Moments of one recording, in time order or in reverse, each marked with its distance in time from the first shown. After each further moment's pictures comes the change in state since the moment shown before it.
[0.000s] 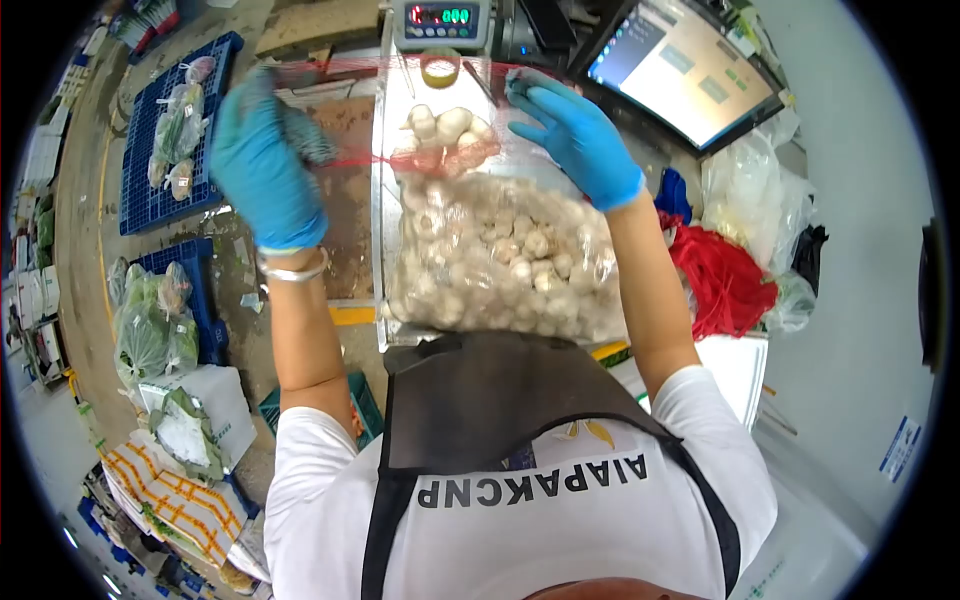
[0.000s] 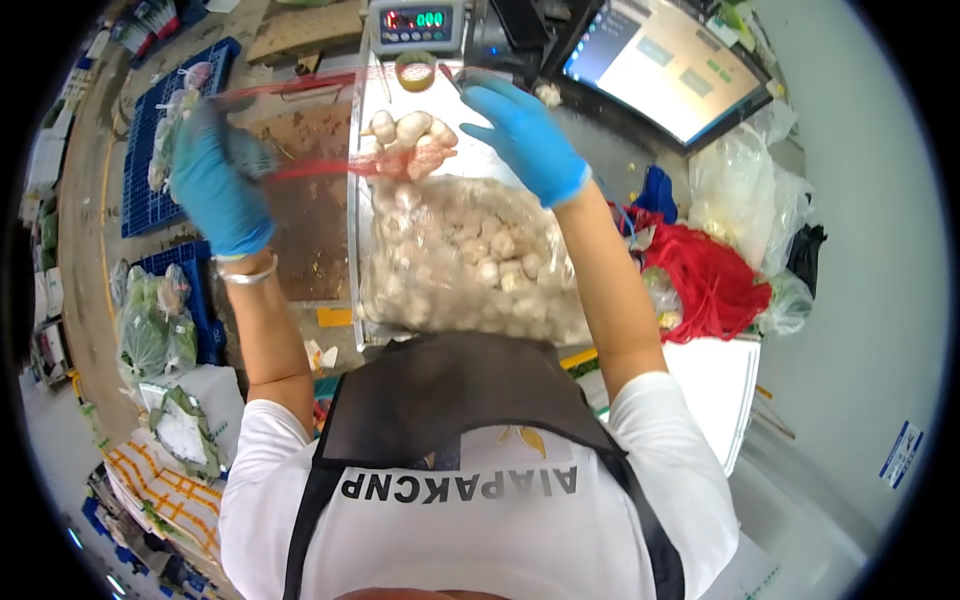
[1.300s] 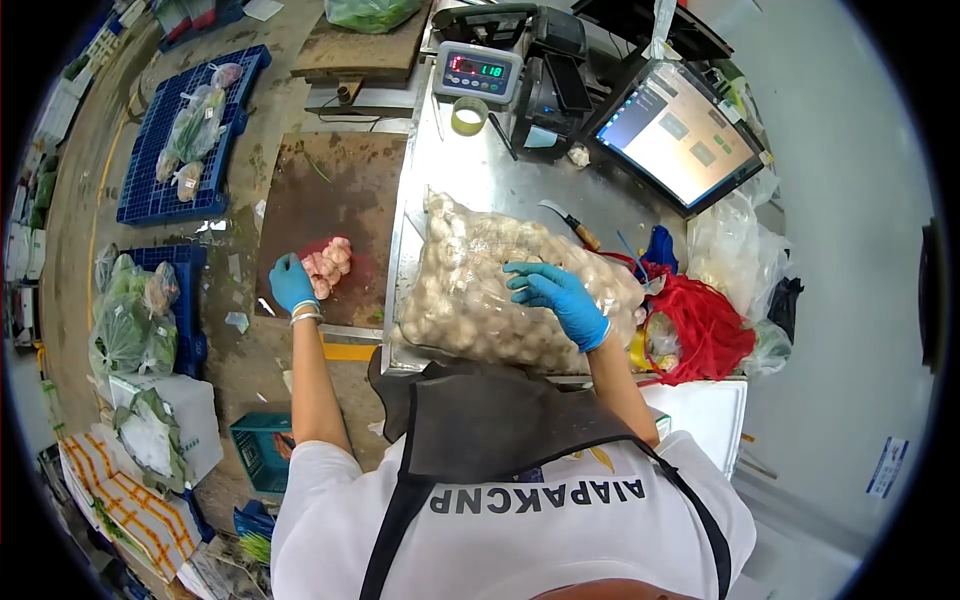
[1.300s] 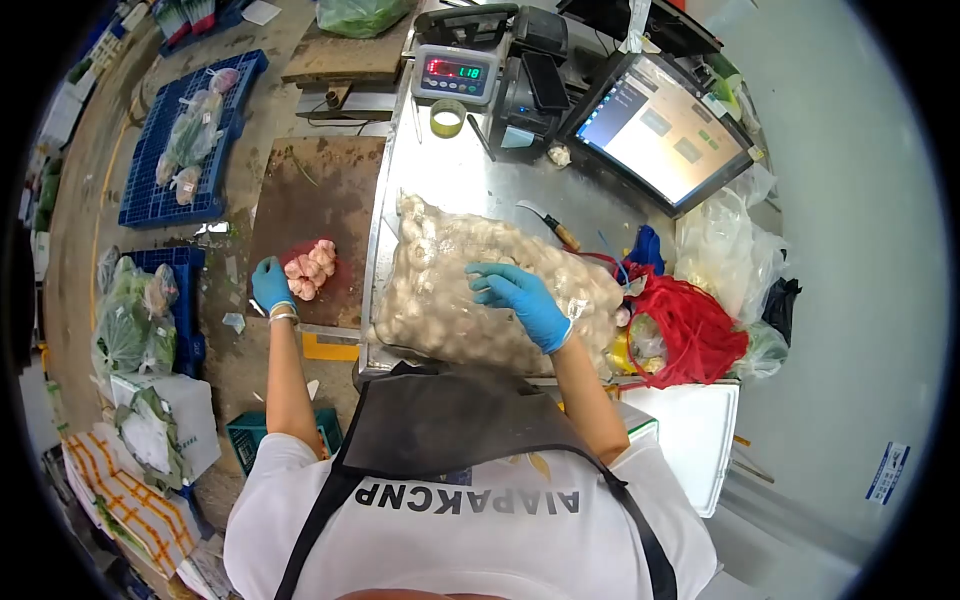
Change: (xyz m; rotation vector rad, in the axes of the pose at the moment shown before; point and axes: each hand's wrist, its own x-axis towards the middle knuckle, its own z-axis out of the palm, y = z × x) left_hand -0.076 -0.251 -0.298 1.033 0.289 -0.339; right_hand -0.135 0.047 0.060 -0.117 -0.005 0.474
